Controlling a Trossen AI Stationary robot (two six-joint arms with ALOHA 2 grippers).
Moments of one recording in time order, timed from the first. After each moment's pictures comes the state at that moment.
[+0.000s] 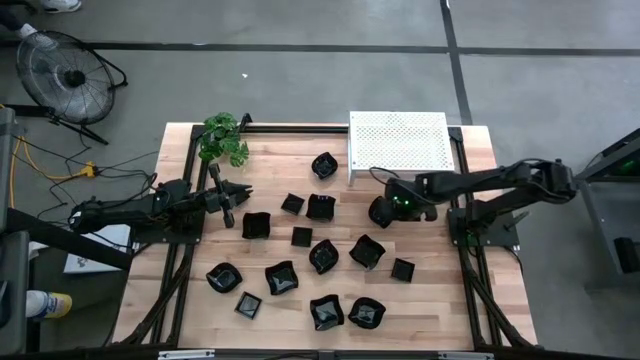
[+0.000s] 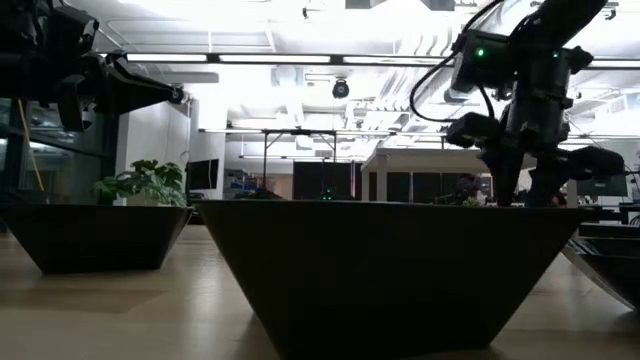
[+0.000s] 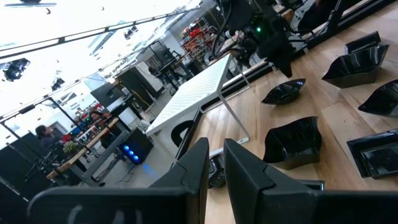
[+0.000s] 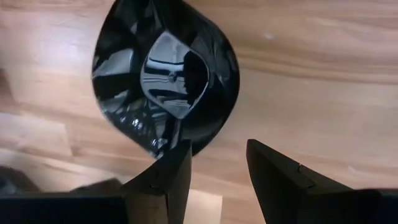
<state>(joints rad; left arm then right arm) 0.08 0.01 0.01 0.04 -0.19 0.63 -0.16 1.30 0.63 -0.61 -0.11 1.42</state>
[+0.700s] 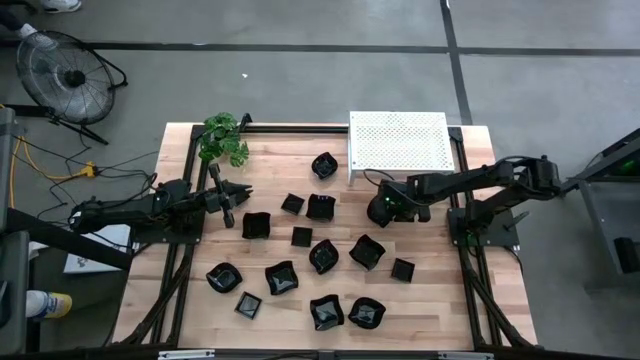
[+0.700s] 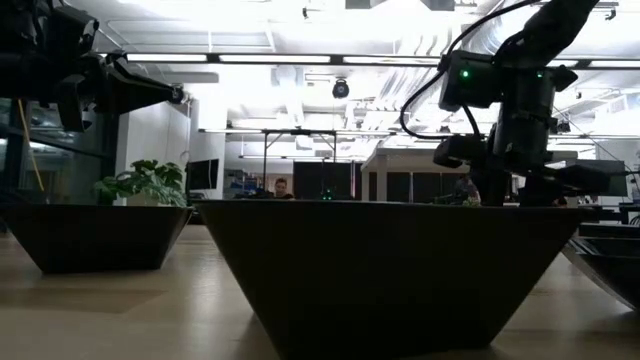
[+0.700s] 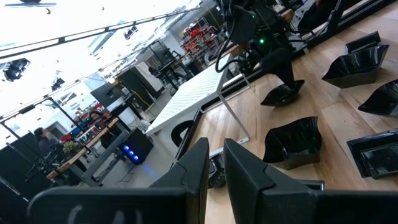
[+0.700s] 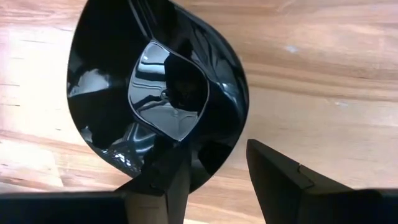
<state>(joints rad) 0.08 0.01 0.01 0.04 -0.19 0.63 -0.17 1.42 0.63 -0.51 -0.11 1.44</state>
